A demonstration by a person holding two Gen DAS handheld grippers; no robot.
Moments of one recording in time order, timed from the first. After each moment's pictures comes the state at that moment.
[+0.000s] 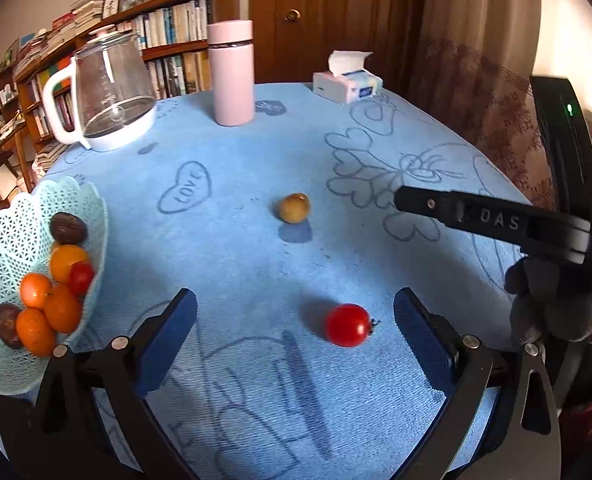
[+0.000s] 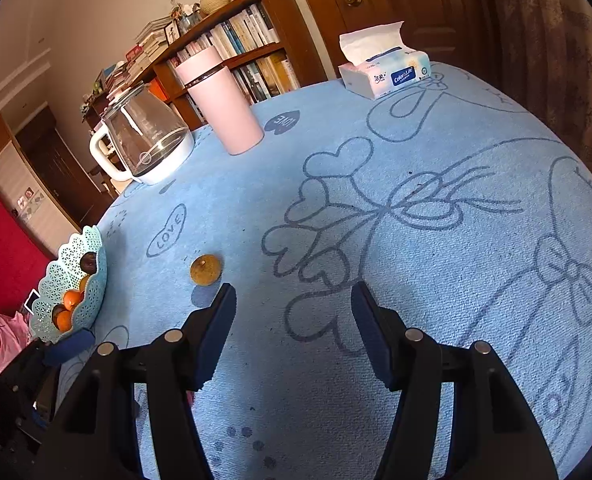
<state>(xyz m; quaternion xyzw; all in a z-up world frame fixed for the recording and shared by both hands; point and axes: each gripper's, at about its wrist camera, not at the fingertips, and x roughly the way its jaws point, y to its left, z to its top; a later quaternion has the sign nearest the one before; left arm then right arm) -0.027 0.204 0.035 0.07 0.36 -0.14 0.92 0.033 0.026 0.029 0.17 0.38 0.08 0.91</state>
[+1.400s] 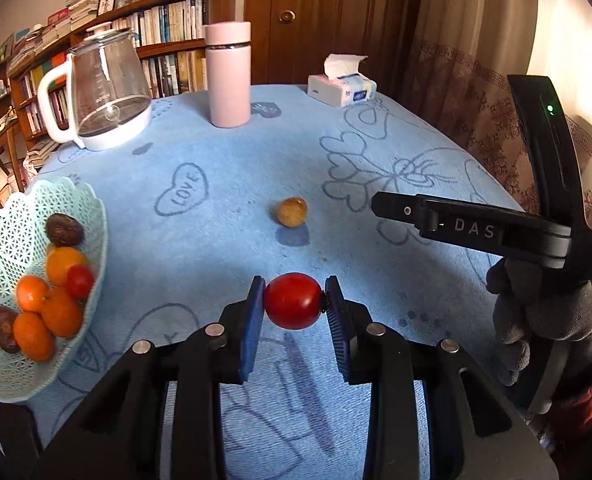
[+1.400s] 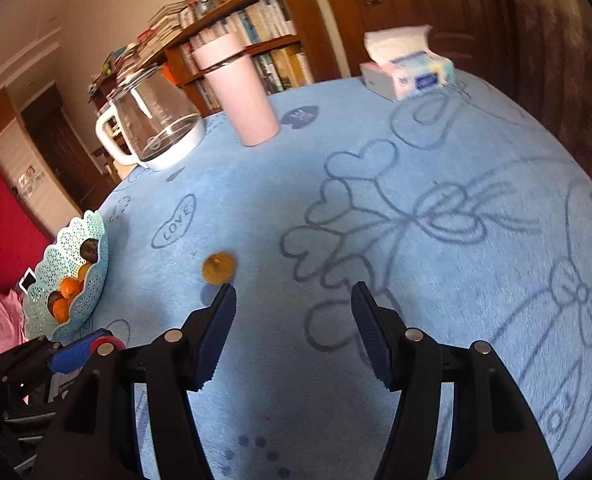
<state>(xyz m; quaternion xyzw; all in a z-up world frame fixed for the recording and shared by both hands) -0.026 0.217 0.044 0.05 0.36 -0.15 0.92 0.047 0.050 0.038 0.12 0.38 0.10 0.91</state>
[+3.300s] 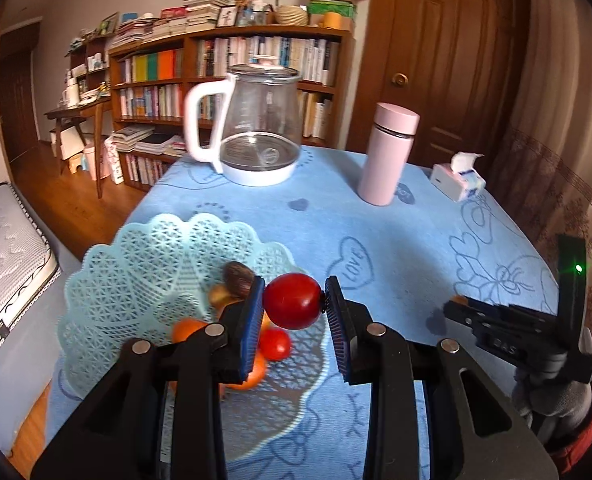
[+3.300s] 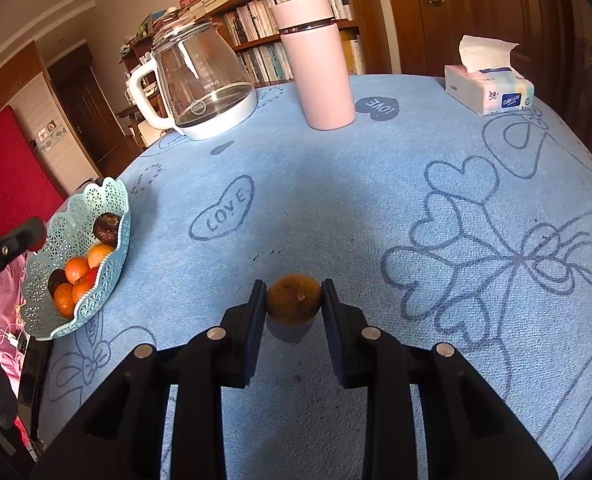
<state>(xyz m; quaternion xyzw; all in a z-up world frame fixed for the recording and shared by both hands) -0.007 0.347 0.099 -0.04 0.29 0.00 0.96 0.078 0.116 0.030 0.07 0.40 0.16 0.90</state>
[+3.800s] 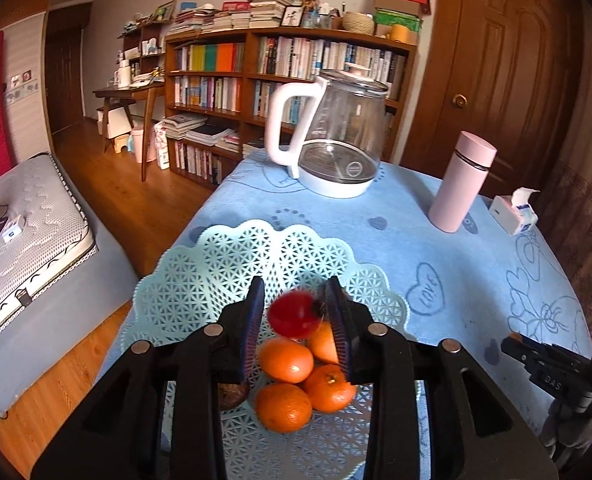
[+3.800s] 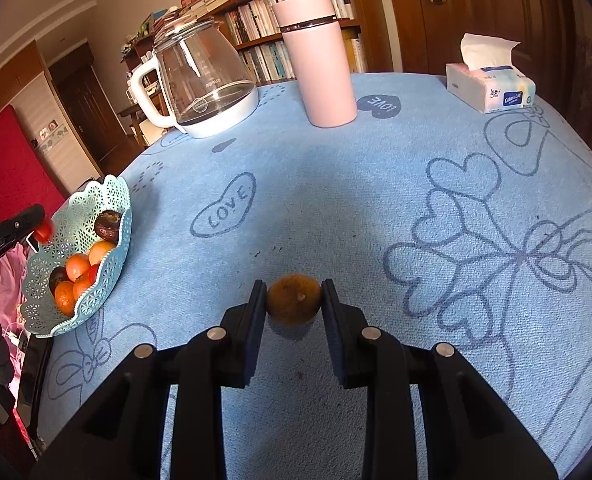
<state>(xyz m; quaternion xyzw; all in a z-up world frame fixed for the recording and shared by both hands) 0.005 0.406 0.099 -0.08 0.29 0.09 0.95 0.078 0.116 0.029 0.07 0.40 0.16 0.90</state>
